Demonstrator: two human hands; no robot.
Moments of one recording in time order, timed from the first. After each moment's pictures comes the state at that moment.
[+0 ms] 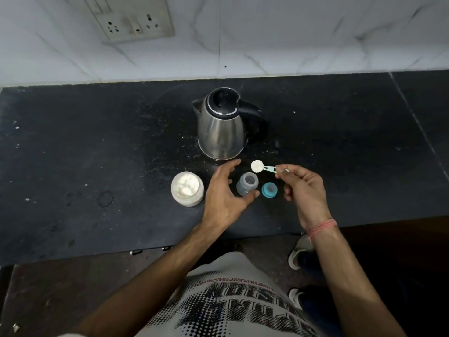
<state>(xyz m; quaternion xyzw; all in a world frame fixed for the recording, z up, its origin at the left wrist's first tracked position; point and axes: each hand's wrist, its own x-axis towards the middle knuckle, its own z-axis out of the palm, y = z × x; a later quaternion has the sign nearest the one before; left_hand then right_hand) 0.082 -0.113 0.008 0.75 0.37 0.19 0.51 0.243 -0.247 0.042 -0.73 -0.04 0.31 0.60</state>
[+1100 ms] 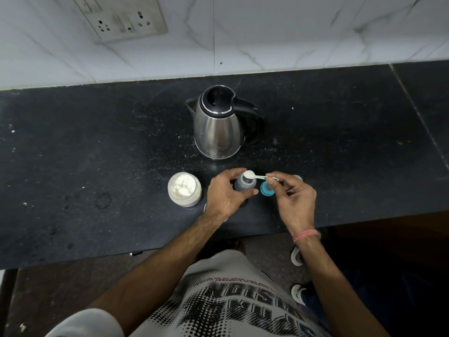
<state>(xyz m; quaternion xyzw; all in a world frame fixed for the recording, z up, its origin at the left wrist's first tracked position) 0.105 -0.102 -0.027 0.74 0.39 0.10 0.53 0.219 -0.256 0.005 -0.82 -0.21 0.13 0.51</state>
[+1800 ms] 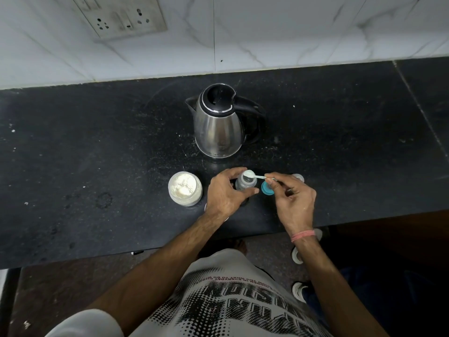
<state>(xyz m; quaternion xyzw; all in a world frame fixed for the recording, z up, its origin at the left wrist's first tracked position) 0.105 -0.102 -0.029 0.73 0.40 0.10 0.55 0.213 -0.256 0.008 -0.82 -0.26 0.08 0.51</state>
